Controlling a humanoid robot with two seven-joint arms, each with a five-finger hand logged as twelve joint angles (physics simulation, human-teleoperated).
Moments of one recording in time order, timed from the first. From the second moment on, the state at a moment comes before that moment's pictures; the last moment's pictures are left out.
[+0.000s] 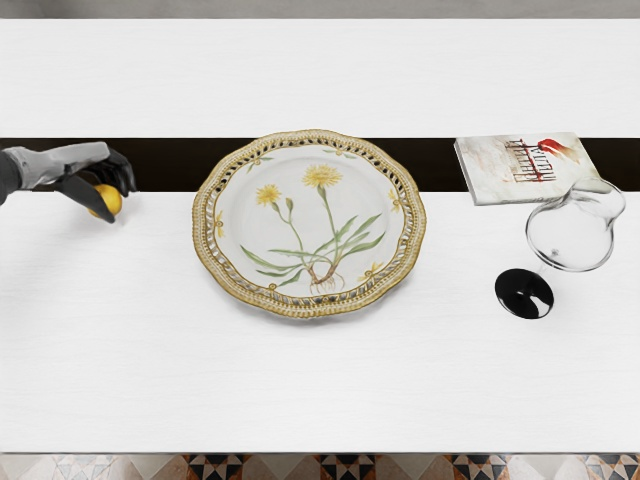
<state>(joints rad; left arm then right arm) -1.14 0.45 0.24 -0.28 0.89 -0.39 -0.60 -0.07 0.00 0.23 0.18 0.07 0.02 -0.13</state>
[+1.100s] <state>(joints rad) -1.30 0.47 0.23 -0.32 0.89 -0.58 -0.58 -0.06 0.00 0.23 0.18 0.07 0.02 -0.13</state>
